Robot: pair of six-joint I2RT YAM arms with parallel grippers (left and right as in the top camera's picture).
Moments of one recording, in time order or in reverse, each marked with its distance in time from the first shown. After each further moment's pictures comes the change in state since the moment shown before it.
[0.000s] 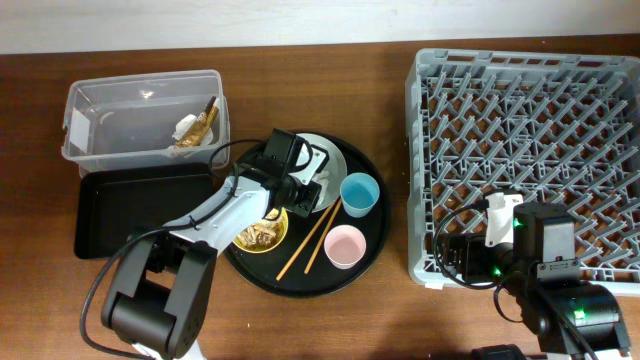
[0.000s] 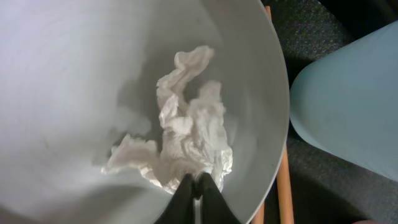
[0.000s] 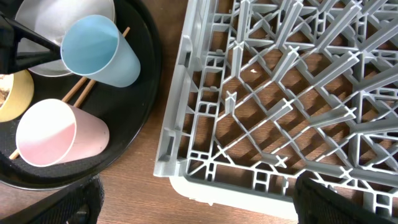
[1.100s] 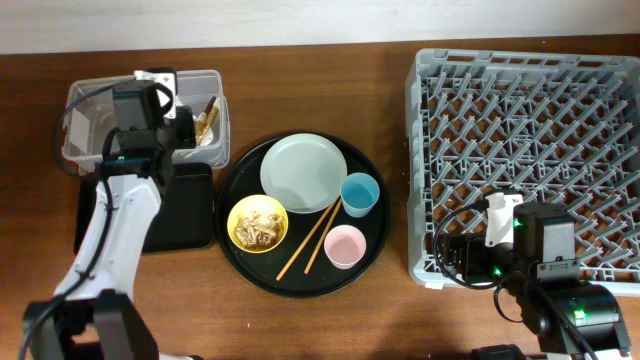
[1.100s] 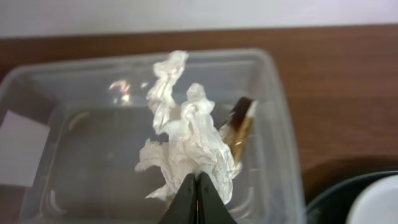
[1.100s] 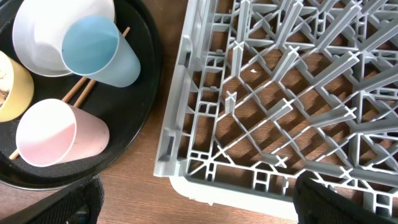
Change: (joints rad) left arm 0.492 -0.243 0.074 0.148 -0.291 -0.002; right arm 0.000 0.000 0.000 0.000 0.000 0.000
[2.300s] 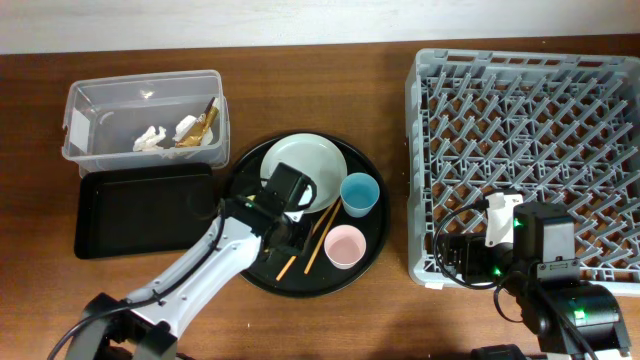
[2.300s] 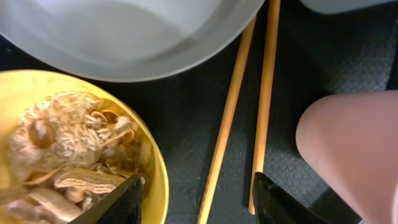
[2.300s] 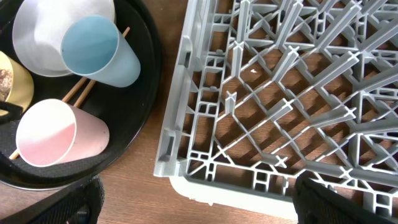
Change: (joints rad) left arm -0.607 -0.061 -0.238 -0.419 0.095 -0.203; right arm 0.000 0.000 0.000 0.000 0.000 0.000
